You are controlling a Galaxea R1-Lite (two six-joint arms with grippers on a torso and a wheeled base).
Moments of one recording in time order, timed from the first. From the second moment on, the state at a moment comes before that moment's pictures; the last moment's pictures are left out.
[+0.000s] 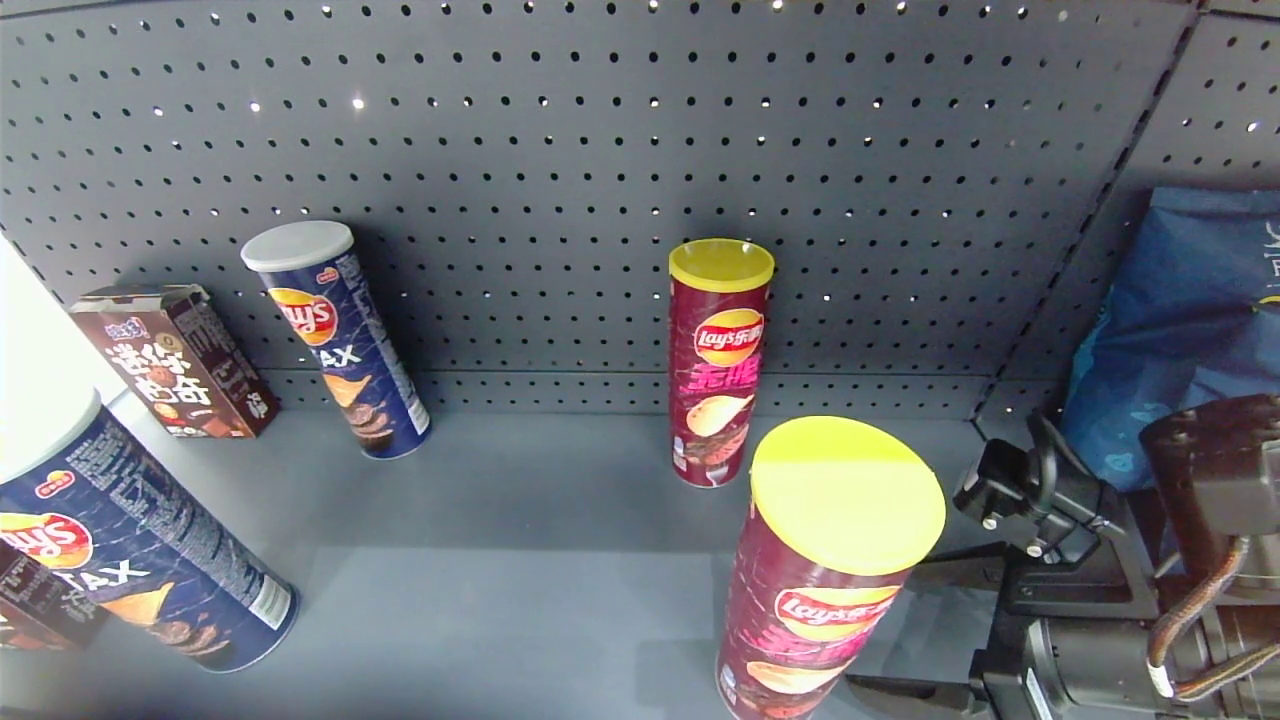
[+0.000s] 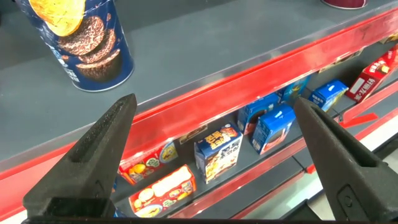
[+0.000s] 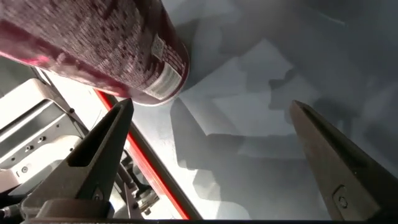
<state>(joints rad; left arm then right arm) -0.66 0.04 -0.07 0.11 0.14 0.06 0.69 1.36 -0.67 -0.08 0.16 -0.11</state>
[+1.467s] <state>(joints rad) -0.66 0.04 -0.07 0.11 0.14 0.05 0.69 1.43 -0.73 -0.08 0.16 -0.11</state>
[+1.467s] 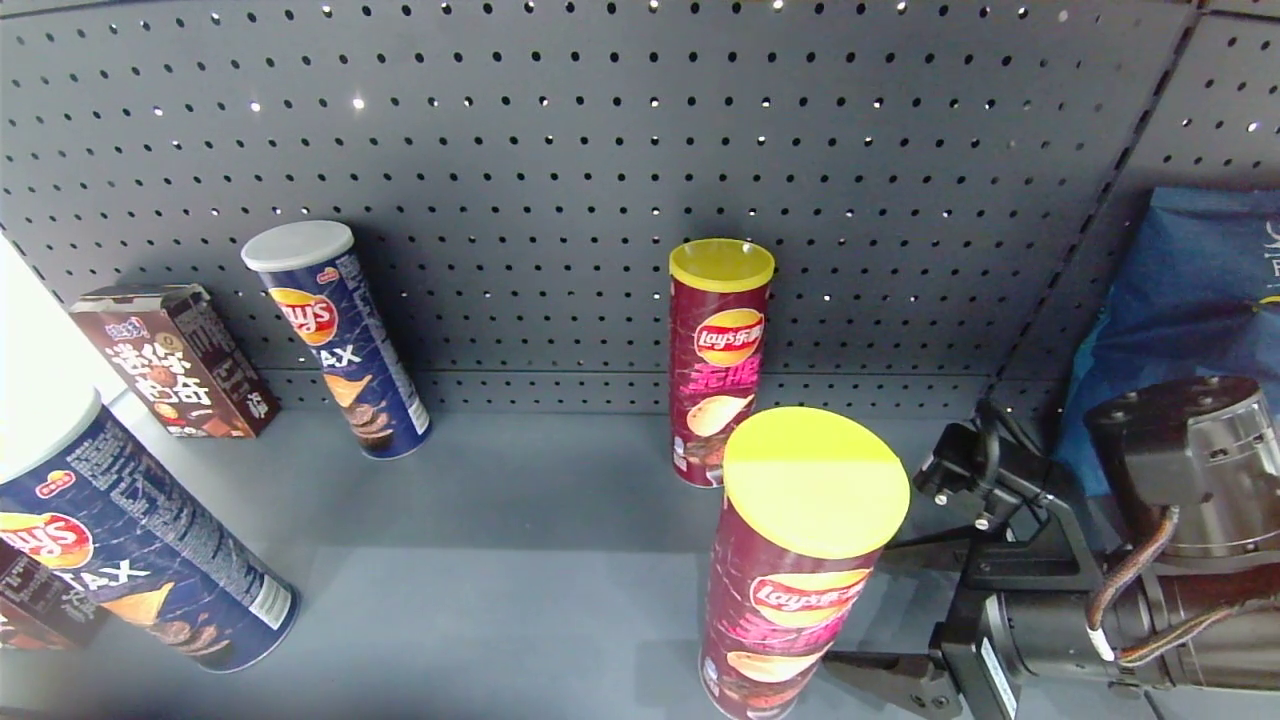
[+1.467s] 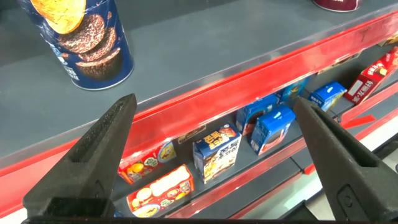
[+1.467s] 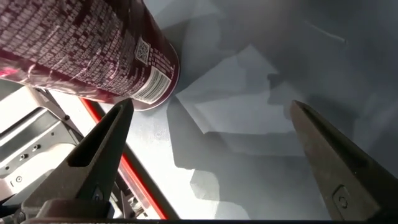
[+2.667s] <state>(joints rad) -0.66 0.04 -0.07 0.11 0.14 0.04 0.71 1.48 -0.76 -0.08 0.16 -0.11</state>
